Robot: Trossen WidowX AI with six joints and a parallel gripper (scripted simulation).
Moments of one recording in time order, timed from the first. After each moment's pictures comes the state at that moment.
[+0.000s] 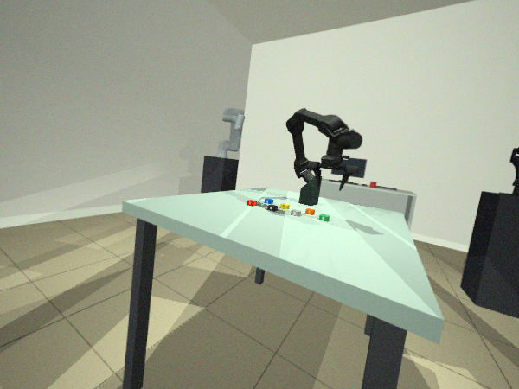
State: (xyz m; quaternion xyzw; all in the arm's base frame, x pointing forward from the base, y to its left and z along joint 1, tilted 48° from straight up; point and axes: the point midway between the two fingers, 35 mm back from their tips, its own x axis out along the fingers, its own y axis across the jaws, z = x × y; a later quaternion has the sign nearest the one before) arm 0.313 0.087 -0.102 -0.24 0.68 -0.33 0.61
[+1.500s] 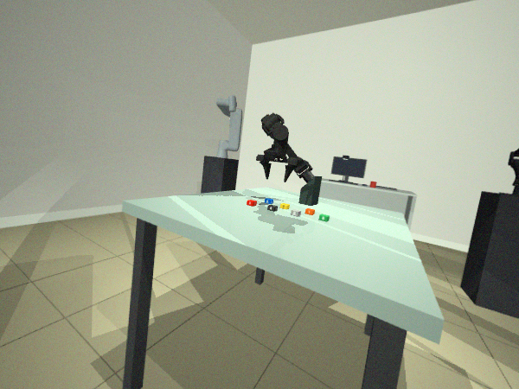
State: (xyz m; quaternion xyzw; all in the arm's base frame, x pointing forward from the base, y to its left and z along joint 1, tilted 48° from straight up) arm 0.359 -0.060 0.046 -0.23 0.68 -0.34 0.61
